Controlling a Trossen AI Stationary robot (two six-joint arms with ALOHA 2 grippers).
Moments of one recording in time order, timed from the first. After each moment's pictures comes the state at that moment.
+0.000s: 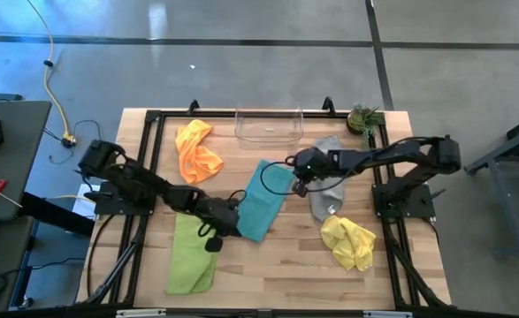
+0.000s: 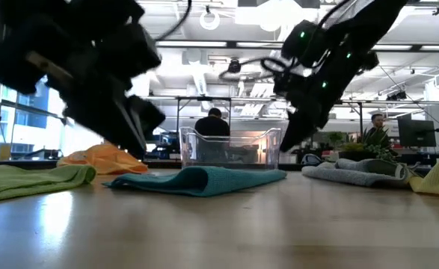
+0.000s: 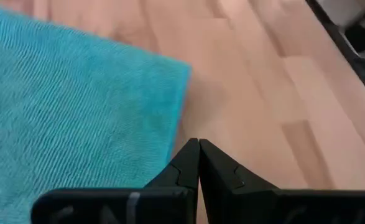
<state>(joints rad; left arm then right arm) -0.15 1.62 0.62 0.25 0.16 -0.12 -0.16 1.50 0.74 -0.16 0.14 0.22</state>
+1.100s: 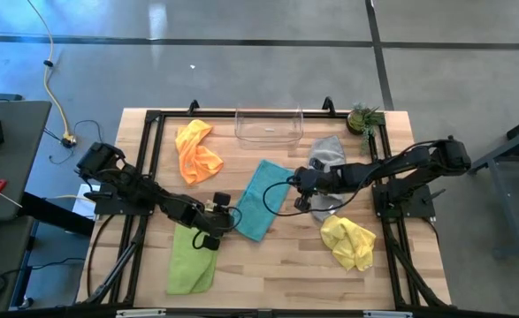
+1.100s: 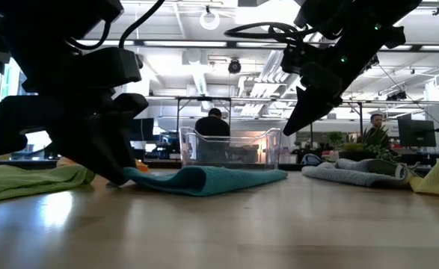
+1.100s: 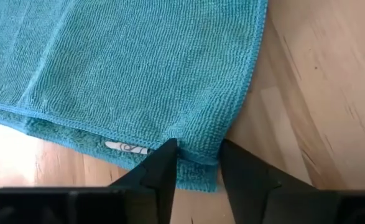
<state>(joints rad) -0.28 1.64 0.66 -0.03 -0.33 0.00 0.05 1.44 0.74 -0.18 0.28 0.29</state>
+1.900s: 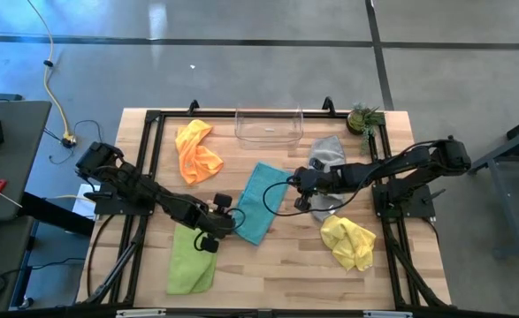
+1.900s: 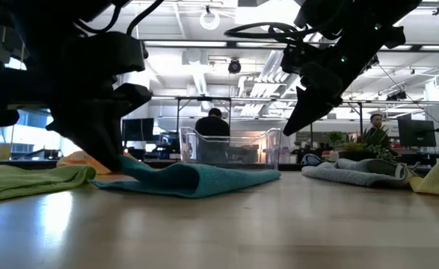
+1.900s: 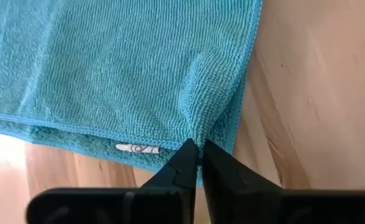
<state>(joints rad) -0.28 1.63 0.79 -0.27 -0.26 -0.02 0.05 1.44 0.74 -0.18 0.27 0.29</state>
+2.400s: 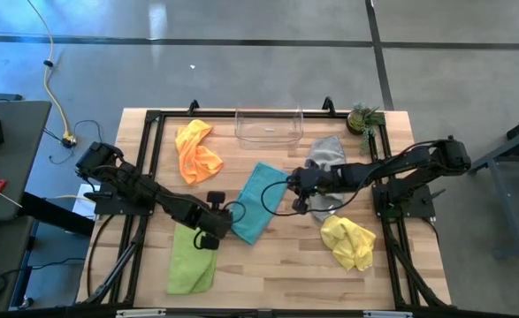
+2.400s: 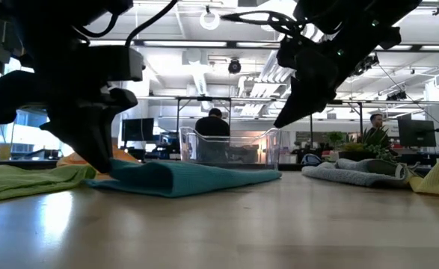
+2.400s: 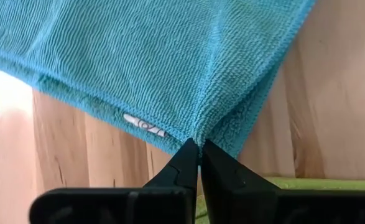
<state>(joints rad) -0.28 1.63 0.81 -0.41 -0.30 -0.22 0.05 1.44 0.74 -0.09 0.19 0.29</state>
